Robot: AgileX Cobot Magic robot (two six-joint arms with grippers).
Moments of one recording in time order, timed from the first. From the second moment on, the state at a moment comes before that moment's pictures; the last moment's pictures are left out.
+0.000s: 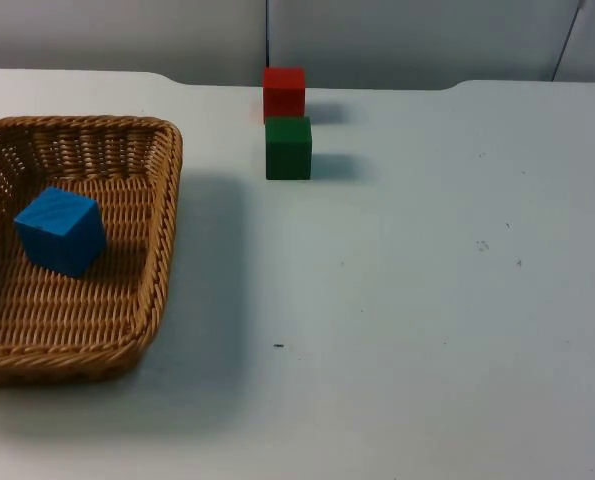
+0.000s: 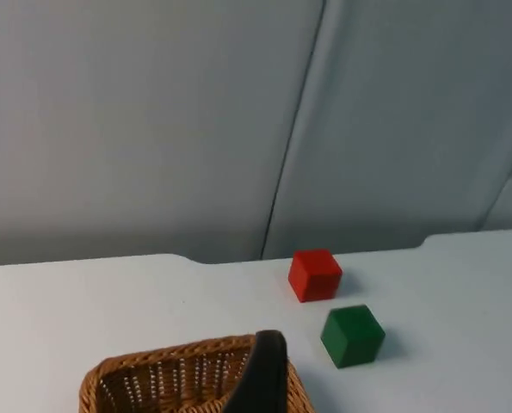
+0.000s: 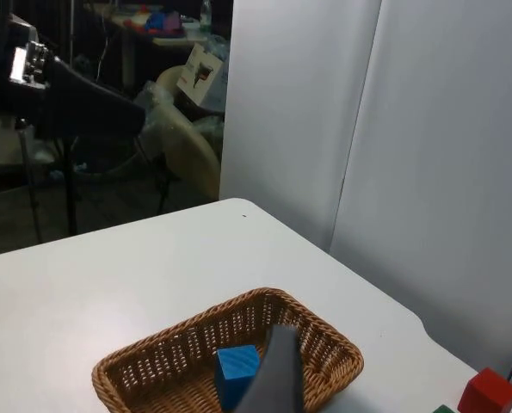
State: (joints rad) right arm 0.88 0.70 -0.82 -0.05 0.35 -0.13; left arm 0.15 0.70 -0.69 -1.01 0.57 0.88
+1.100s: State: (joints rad) right arm 0.88 0.69 -0.64 -0.08 0.41 -0.11; left arm -0.03 0.22 -0.57 -0.08 0.98 0.11
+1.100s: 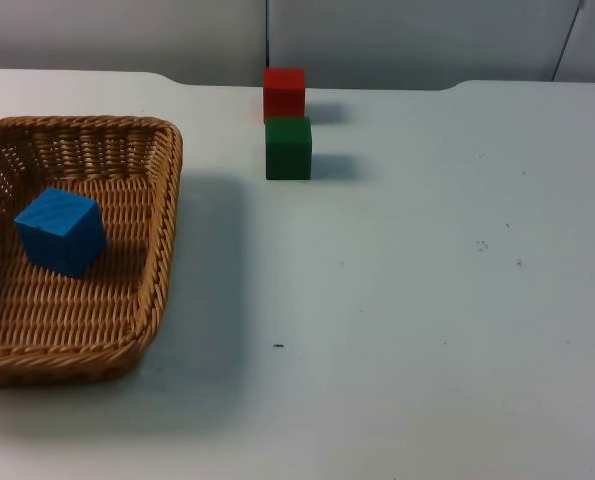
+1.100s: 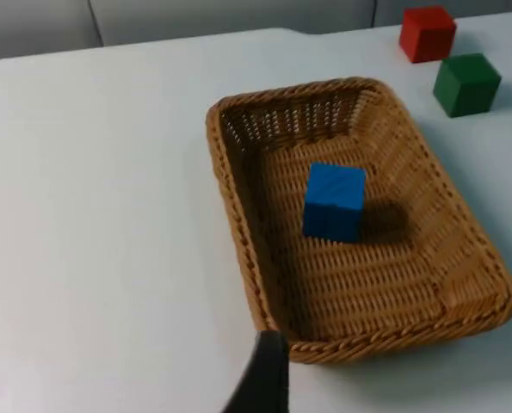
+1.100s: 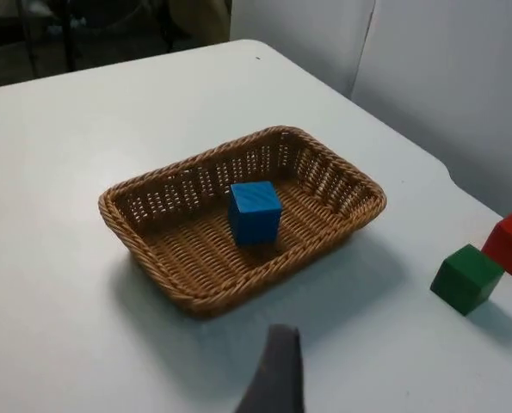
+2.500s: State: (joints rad) right arm 0.88 0.12 -0.56 -0.15 0.92 0.03; left arm -0.03 0.00 -0.52 0.04 1.09 0.00
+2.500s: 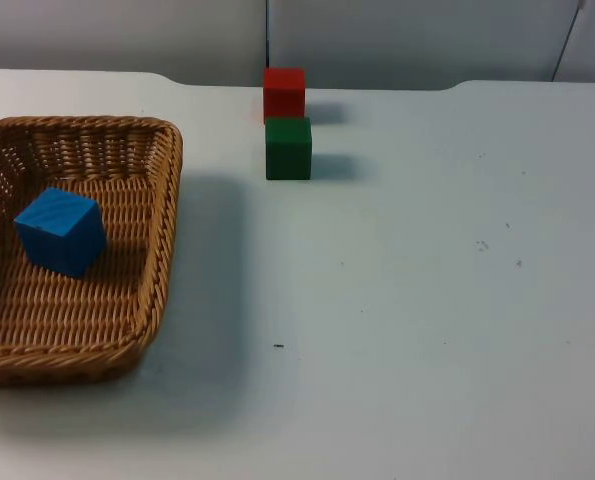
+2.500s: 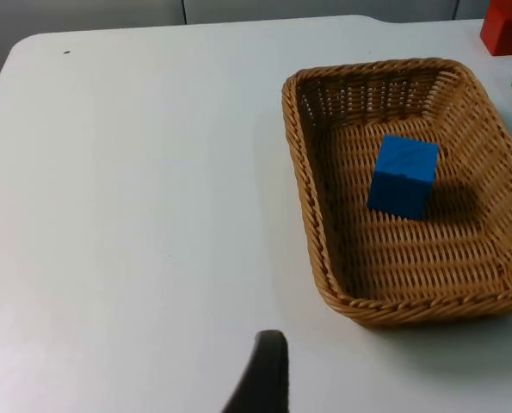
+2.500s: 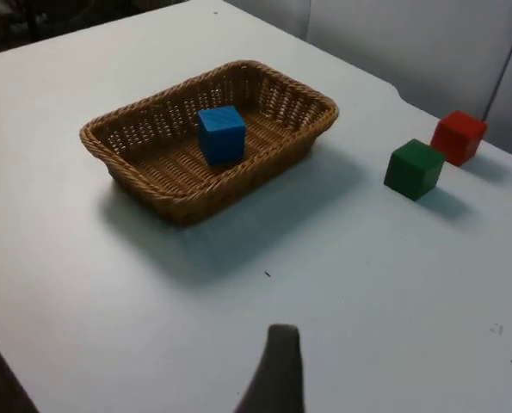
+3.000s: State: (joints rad) right arm 0.88 0.00 -0.53 -0.19 1.09 0.07; left arm -0.03 0.00 -0.51 0.04 1.09 0.00
